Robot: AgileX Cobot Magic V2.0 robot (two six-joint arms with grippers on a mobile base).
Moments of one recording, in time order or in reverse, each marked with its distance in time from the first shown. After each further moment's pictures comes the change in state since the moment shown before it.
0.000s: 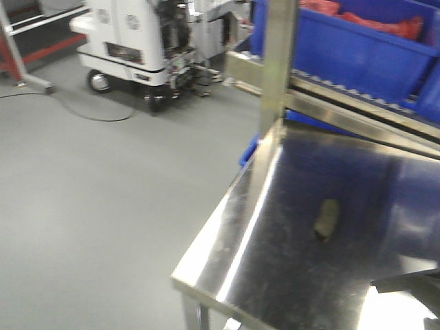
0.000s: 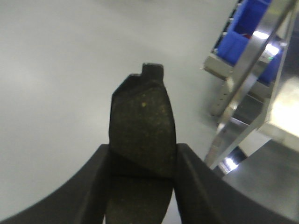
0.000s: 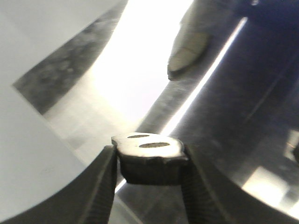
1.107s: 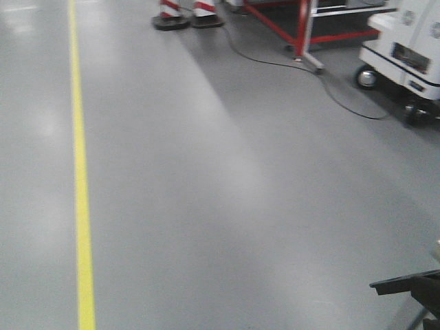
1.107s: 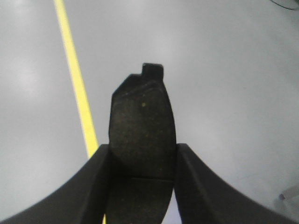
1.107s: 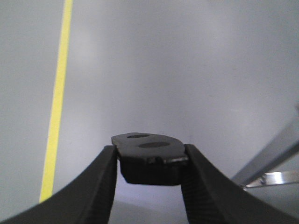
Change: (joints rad) left arm 0.000 0.000 0.000 0.003 0.000 0.000; right arm 0.000 0.000 0.000 0.000 0.008 0.000
